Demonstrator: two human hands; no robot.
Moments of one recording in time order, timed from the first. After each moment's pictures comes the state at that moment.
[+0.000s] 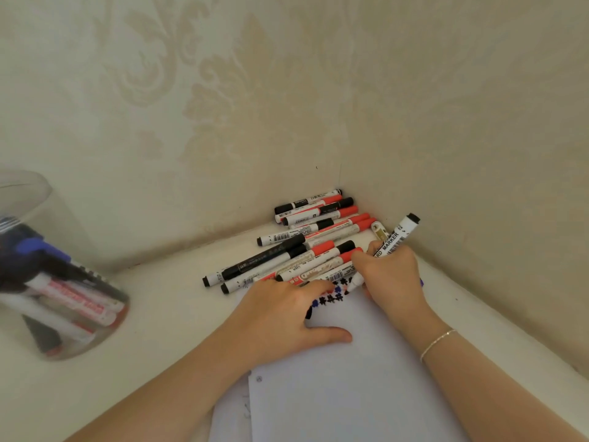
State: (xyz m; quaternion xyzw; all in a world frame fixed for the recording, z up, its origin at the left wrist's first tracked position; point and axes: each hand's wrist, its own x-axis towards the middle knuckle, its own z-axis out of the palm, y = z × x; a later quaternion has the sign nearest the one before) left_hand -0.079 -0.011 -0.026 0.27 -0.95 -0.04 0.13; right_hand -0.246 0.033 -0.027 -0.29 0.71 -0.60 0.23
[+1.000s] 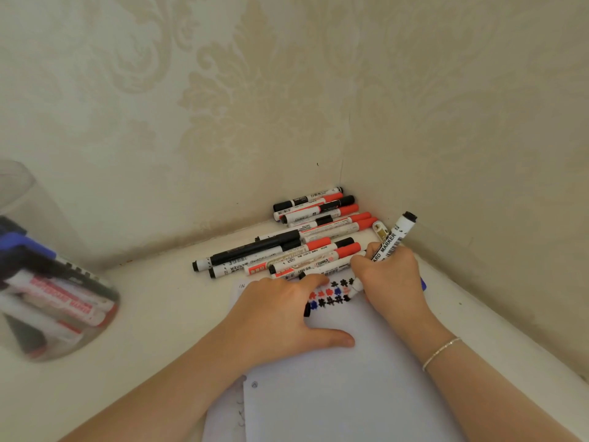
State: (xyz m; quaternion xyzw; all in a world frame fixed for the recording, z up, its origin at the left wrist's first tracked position) left_hand -0.085 -0.008 -0.019 0.33 -0.94 -0.10 0.07; right_hand -0.246 0.033 -0.032 -0.33 0.72 -0.58 0.20
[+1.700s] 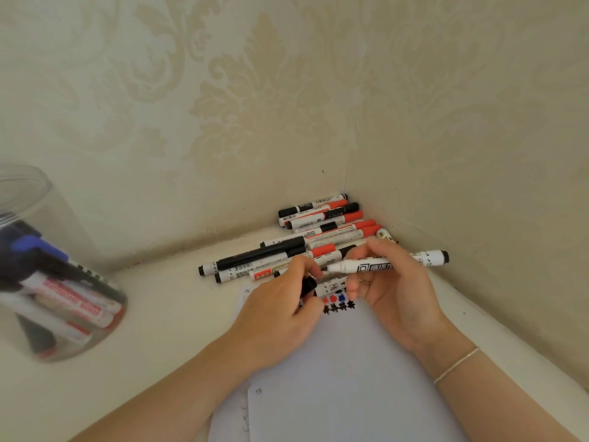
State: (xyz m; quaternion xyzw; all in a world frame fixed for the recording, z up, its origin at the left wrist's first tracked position) left_hand -0.082 -0.012 -0.027 0.31 -0.88 -0.28 0.21; right_hand -0.241 0.045 -0.014 -0.31 0.37 -0.71 0.50
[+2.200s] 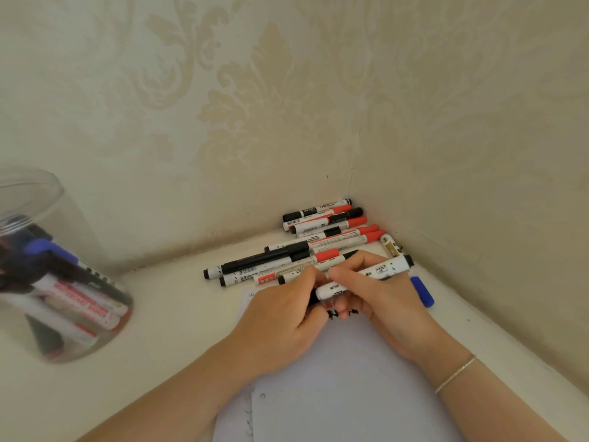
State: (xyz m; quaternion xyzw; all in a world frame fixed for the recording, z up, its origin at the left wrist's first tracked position) left_hand -0.077 -0.016 -0.033 0.26 -0.91 -0.21 0.22; right_hand -0.234 0.045 -0.020 -0.43 0.48 -0.61 0.45
